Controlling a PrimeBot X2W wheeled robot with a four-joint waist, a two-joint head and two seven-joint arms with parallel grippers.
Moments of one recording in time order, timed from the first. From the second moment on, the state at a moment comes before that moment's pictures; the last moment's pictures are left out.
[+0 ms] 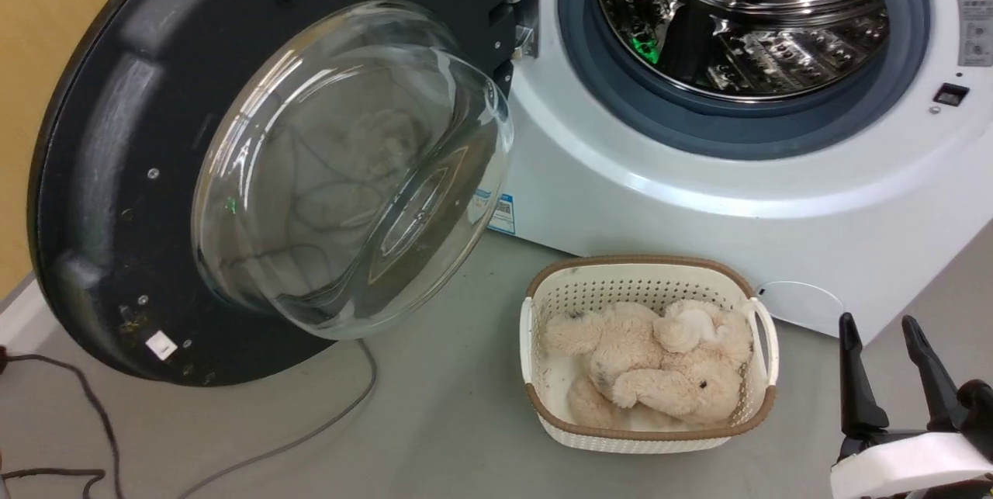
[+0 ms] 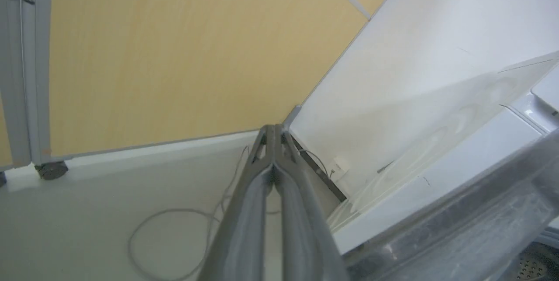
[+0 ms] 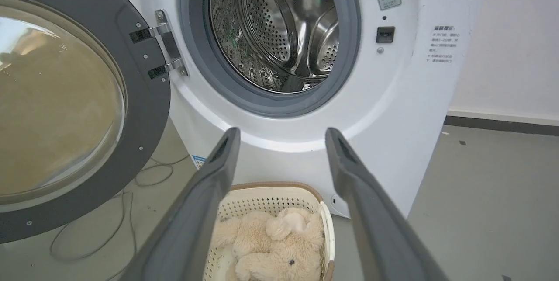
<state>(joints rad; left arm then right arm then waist) -0.41 0.33 0.49 0.19 -0.70 0.04 0.26 0.02 -0.05 -0.16 0.05 0.16 0.13 -0.14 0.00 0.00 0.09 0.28</state>
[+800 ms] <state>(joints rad) -0.38 0.37 0.43 0.21 -1.00 -0.08 0.73 0.00 -0.05 -0.22 0.10 0.22 0.13 -0.20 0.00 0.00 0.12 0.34</state>
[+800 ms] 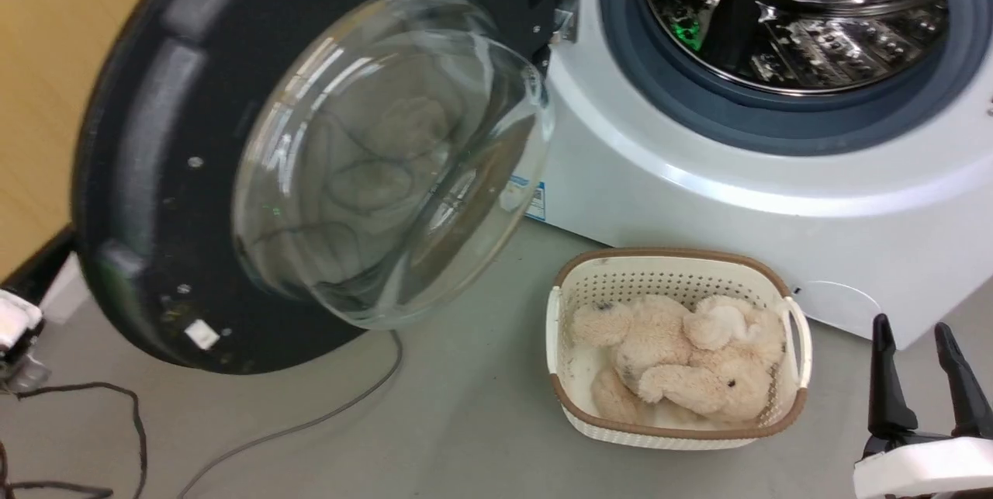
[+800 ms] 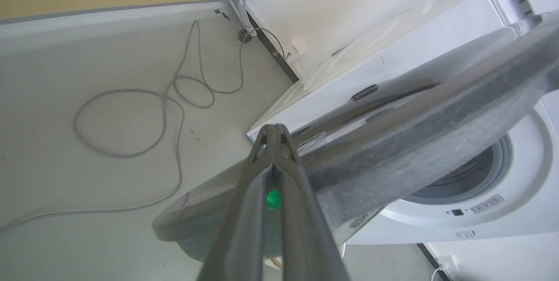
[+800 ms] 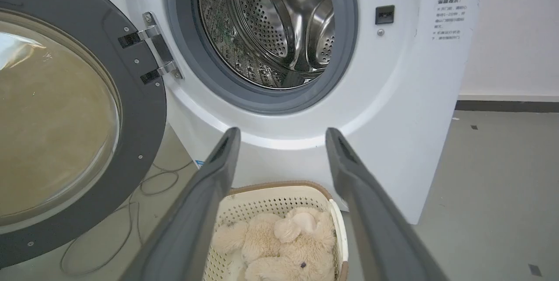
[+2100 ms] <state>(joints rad) -0.26 0.06 -0.09 -0.27 -1.44 -0.13 0.99 -0.02 -0.05 -0.28 0.08 0.25 0.13 -0.26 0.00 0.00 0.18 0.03</state>
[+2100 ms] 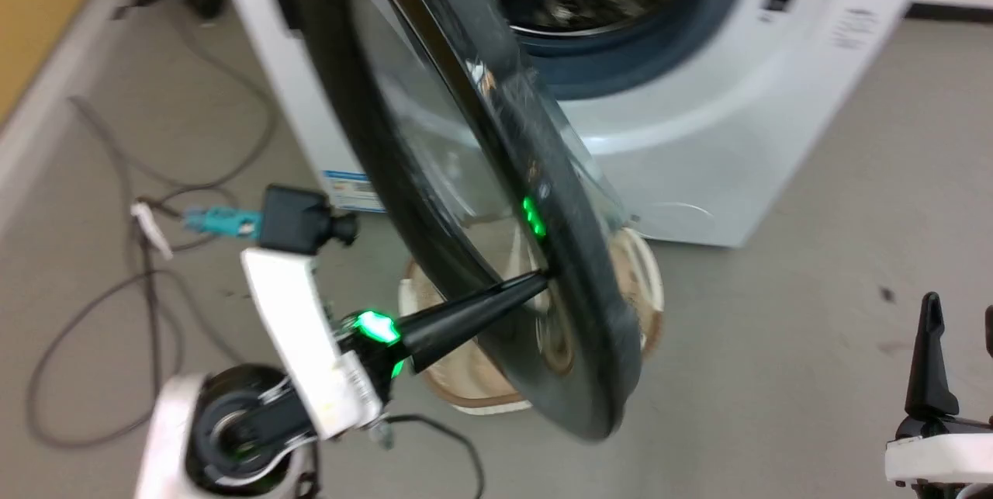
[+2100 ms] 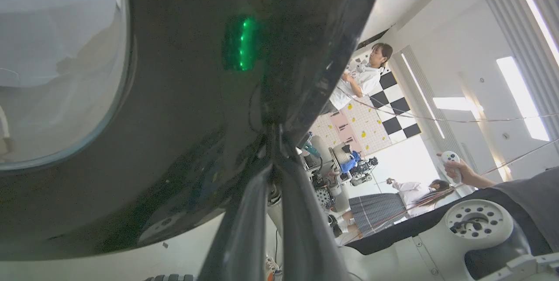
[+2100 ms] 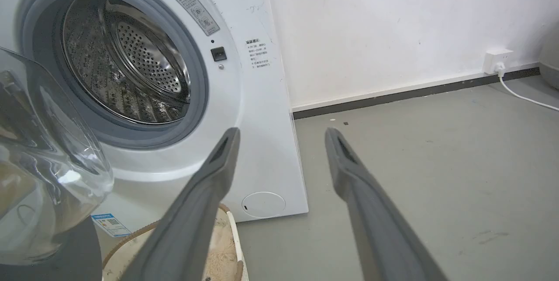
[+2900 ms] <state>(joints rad) -0.39 0.30 -0.44 -0.08 -0.85 -0.13 0.12 -0.02 -0.05 -0.26 0.07 0.25 0.13 -0.26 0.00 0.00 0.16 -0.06</state>
